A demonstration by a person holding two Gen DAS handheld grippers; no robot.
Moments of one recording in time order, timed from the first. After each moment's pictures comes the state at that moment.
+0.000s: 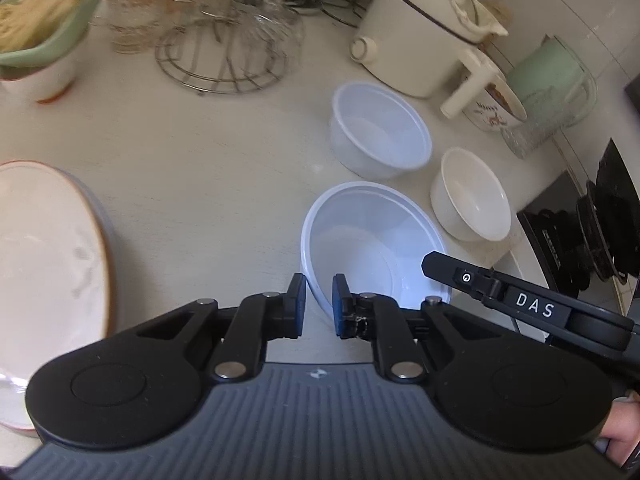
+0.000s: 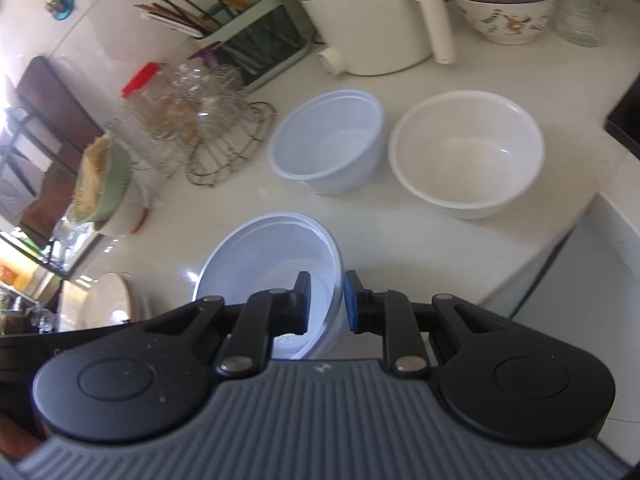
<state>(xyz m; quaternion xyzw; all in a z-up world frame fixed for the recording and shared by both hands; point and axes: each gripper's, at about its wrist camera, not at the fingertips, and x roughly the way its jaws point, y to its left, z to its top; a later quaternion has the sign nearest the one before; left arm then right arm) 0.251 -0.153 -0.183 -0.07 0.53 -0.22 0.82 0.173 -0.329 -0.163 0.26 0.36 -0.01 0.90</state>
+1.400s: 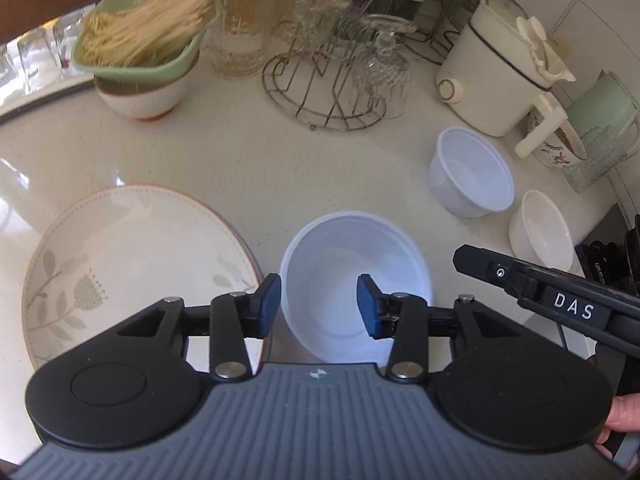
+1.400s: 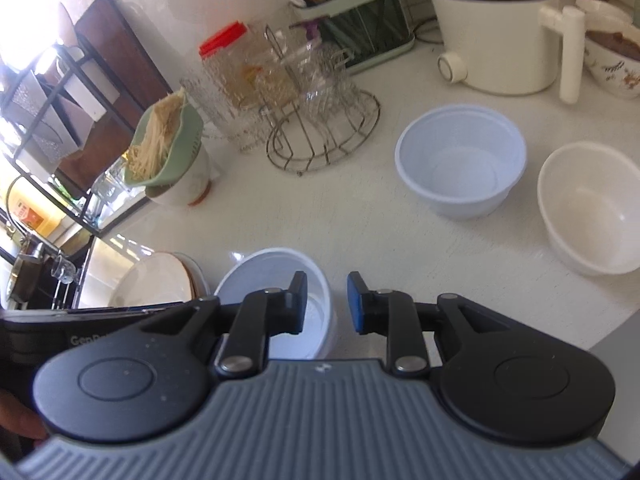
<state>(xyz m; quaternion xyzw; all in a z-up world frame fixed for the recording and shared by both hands) 0.266 -0.093 -0.164 -0.05 0.51 -0.14 0.85 0.216 -0.266 -0.137 0.19 0.37 0.07 0.91</state>
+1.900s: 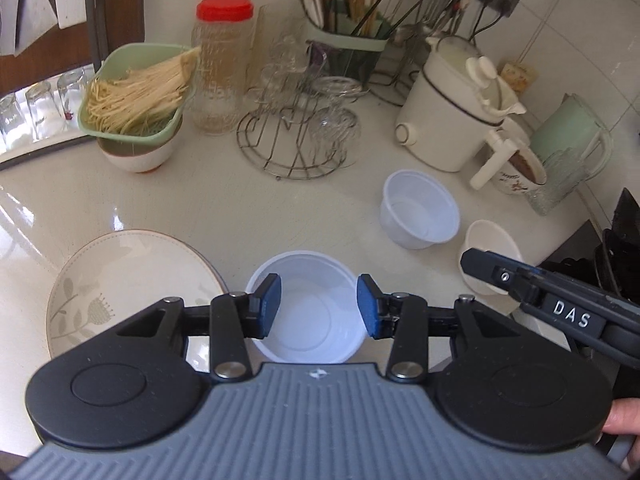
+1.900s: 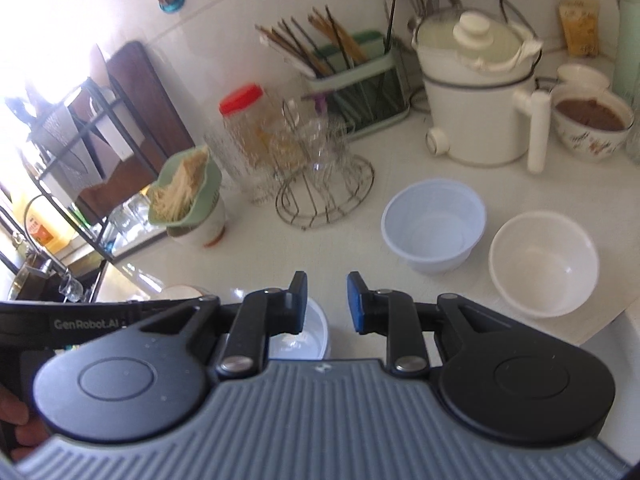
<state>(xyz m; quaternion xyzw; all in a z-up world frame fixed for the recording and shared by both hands) 0.231 -0.110 -0.098 -0.06 0.46 -0.16 0.87 0.173 -0.283 -0.083 0.17 0.30 0.06 0.94</state>
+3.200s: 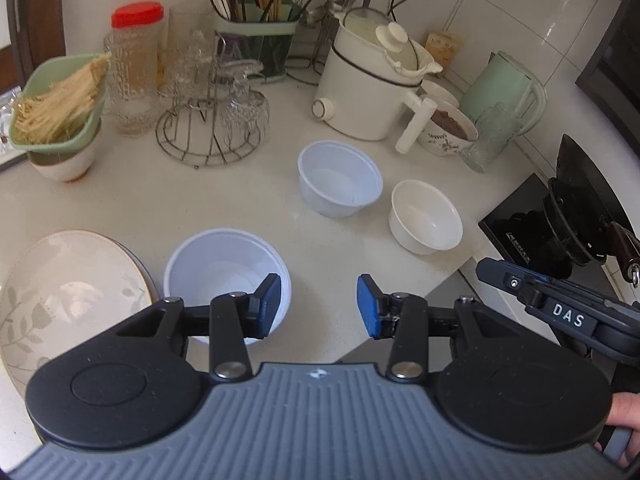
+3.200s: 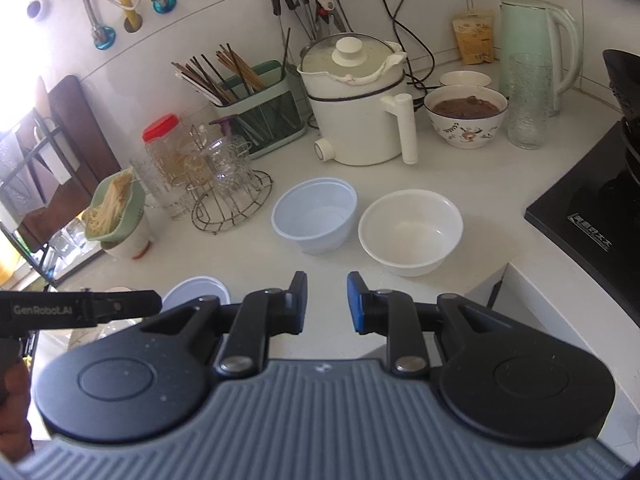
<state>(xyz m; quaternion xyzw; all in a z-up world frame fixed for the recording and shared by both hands) 0.198 -0.149 -0.109 -0.03 0.46 -0.26 0.85 0.091 -0.319 -0.097 0.17 0.28 -0.07 0.94</state>
